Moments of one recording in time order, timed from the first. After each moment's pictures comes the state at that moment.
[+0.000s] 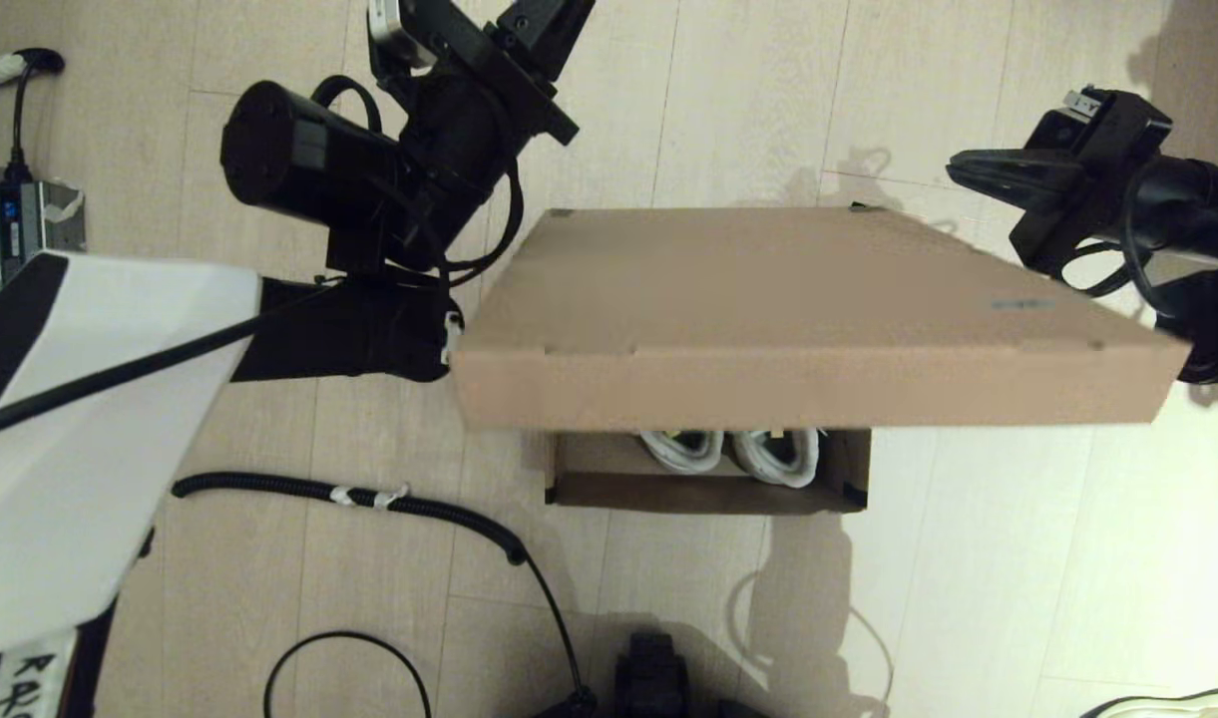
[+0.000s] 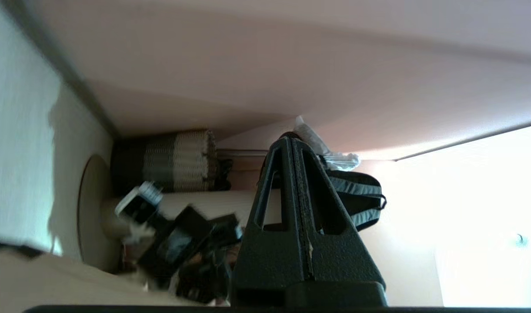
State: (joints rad) left arm -0.49 2.20 -1.83 -1.51 -0.65 -1.39; right arm -0.12 1.96 -1.41 -1.52 1.38 2.19
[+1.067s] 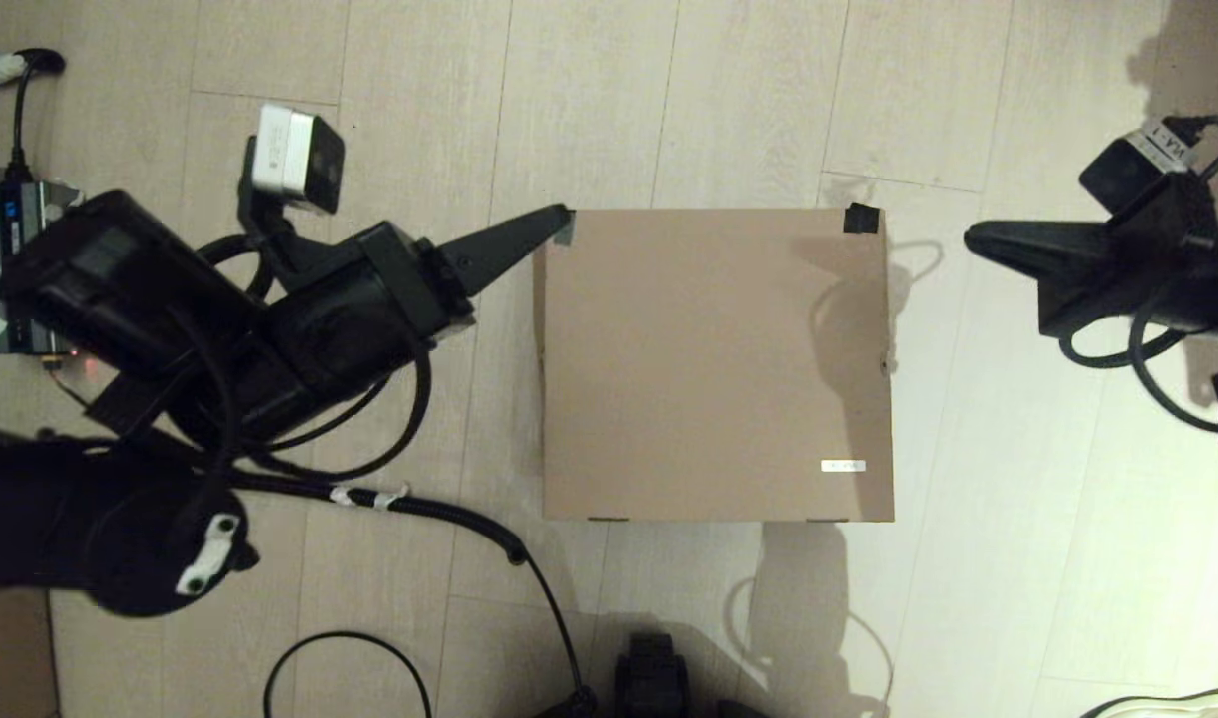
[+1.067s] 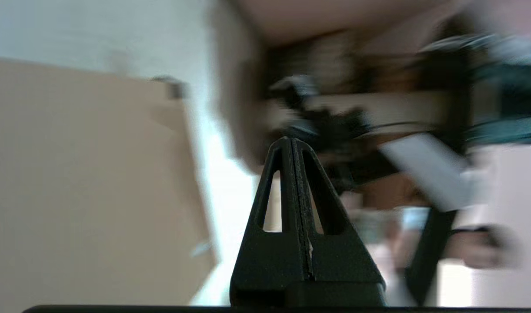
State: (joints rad) left arm -0.45 1.70 -0.84 -1.37 -0.69 -0.66; right arm -0.12 1.76 -0.95 -1.52 1.32 1.57
